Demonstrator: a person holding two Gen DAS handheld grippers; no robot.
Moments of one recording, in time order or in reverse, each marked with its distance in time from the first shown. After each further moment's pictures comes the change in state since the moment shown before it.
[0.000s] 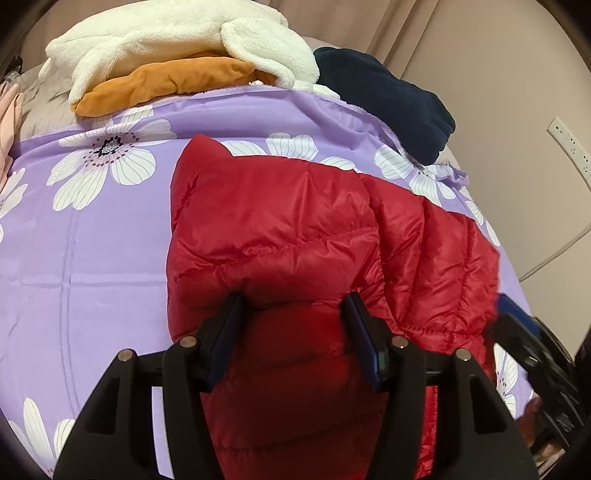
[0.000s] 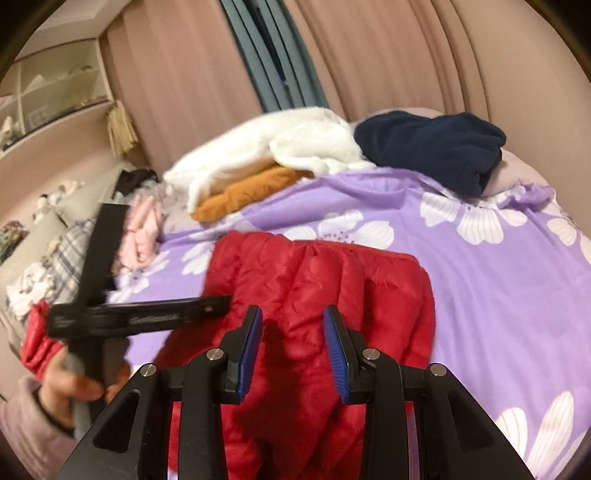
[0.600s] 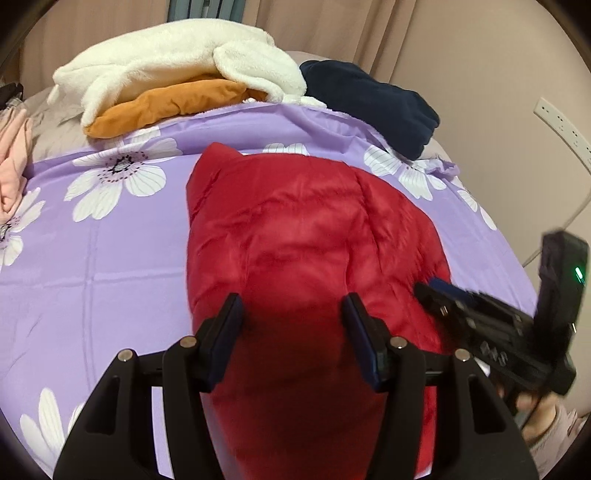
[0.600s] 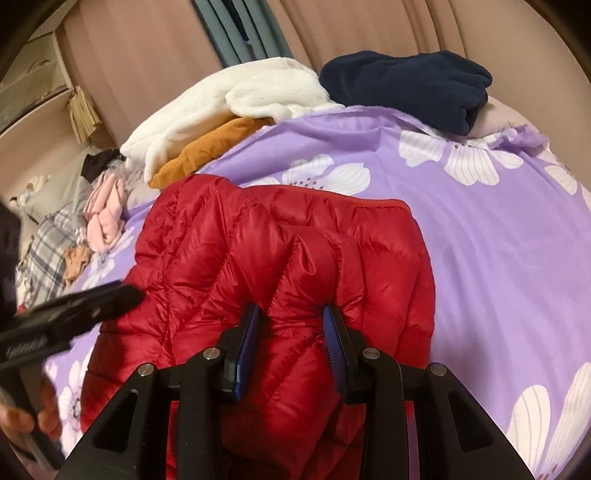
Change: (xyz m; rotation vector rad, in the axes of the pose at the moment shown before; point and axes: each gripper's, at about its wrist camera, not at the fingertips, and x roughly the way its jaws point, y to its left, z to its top) left arm -0.038 -0.012 -0.030 0.078 -0.057 0.037; right arm 0.039 -0.028 -0.017 0.089 0.147 -0.062
